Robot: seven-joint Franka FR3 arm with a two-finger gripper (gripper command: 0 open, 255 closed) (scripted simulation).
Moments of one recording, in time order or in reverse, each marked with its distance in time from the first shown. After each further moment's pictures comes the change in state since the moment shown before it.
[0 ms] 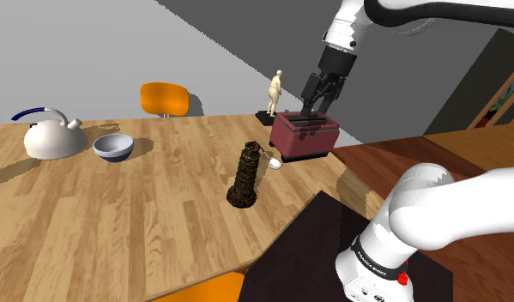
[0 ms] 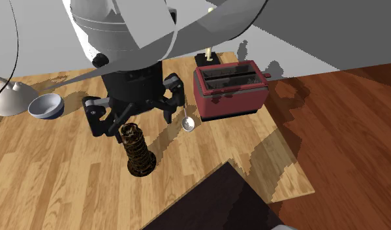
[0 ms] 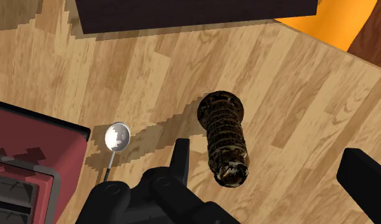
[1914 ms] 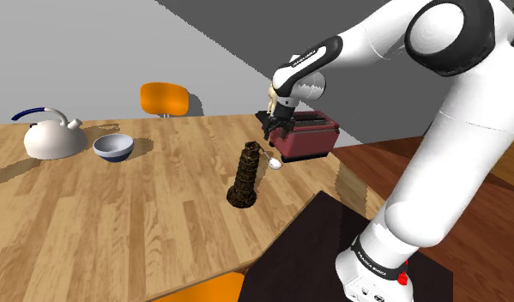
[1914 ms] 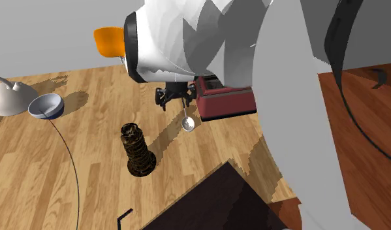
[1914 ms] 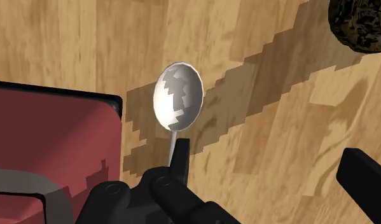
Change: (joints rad) arm -0.087 0.939 -0.214 0.212 0.132 0.658 -0.223
